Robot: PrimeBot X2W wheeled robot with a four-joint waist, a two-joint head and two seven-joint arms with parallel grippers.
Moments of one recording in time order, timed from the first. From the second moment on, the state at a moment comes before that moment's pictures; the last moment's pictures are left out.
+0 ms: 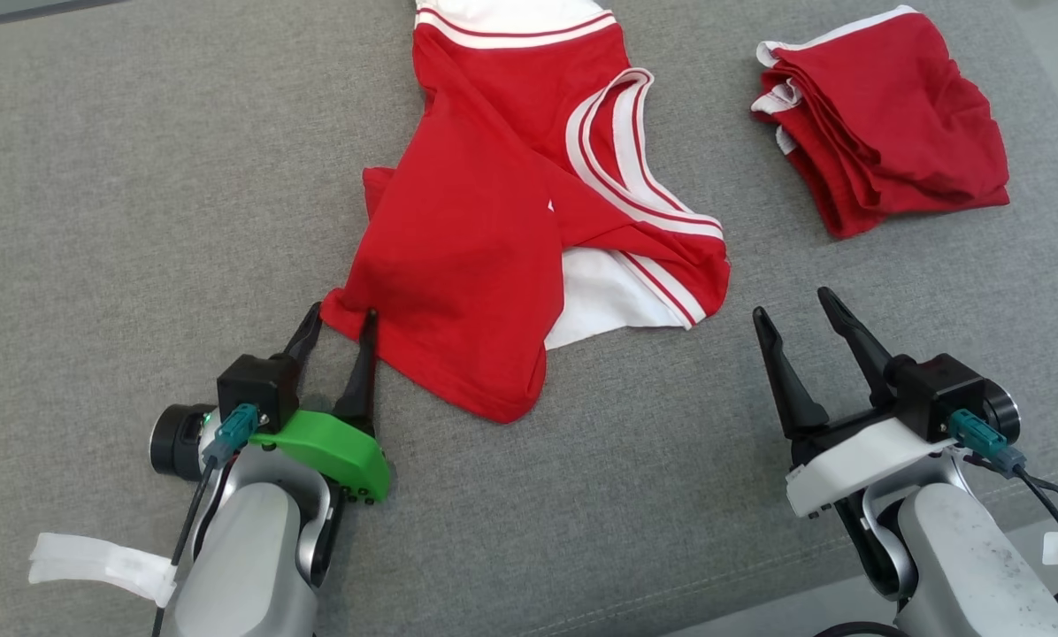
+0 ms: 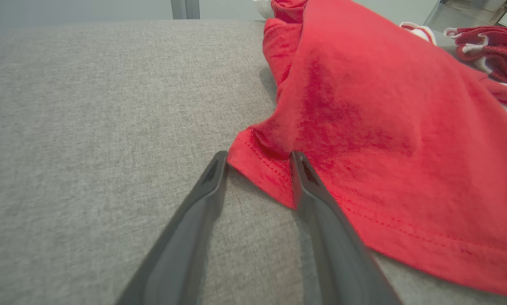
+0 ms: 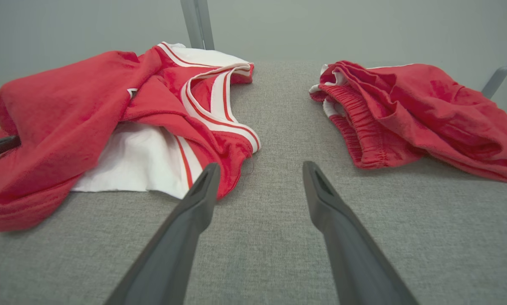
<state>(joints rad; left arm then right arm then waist) -0.42 0.05 -0.19 0.60 -0.17 -0.13 -0.27 -0.26 -0.19 0.21 0.27 0.23 0.13 -0.26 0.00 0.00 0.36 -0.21</state>
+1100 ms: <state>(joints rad) -0.96 0.40 0.00 0.67 -0.03 -0.08 -0.26 -0.31 -0.13 0.23 0.30 0.26 0.13 -0.26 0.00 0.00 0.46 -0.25</state>
